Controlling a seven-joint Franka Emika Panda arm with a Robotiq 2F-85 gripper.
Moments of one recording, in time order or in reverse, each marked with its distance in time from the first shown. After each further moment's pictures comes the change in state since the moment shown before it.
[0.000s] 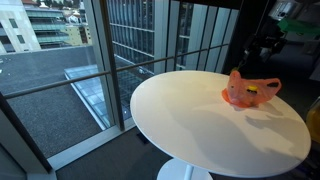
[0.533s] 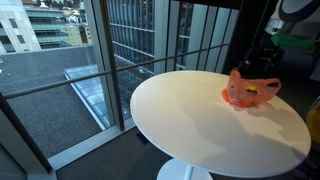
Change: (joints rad) arm -0.014 0.151 -0.077 0.072 -0.010 0.000 0.000
